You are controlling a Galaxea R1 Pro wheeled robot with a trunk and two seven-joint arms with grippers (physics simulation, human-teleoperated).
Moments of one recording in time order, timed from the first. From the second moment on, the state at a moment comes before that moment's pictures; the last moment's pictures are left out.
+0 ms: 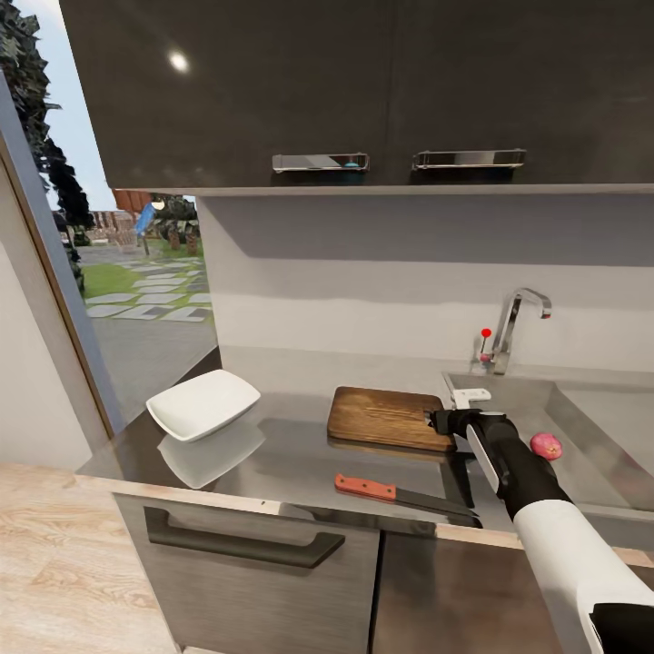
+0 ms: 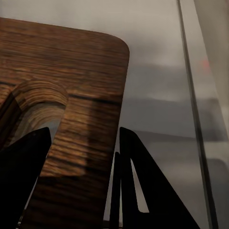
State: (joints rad) left arm -0.05 0.07 -0.04 -0.23 0.04 -0.38 0.18; right arm -0.82 -0.11 0.01 -0.84 0.01 0.59 0.06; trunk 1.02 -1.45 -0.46
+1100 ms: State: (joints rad) left arm -0.05 0.07 -0.04 -0.22 0.04 -0.38 0.18; right arm -0.82 -0.11 0.01 -0.83 0.01 0.58 0.07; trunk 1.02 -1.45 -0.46
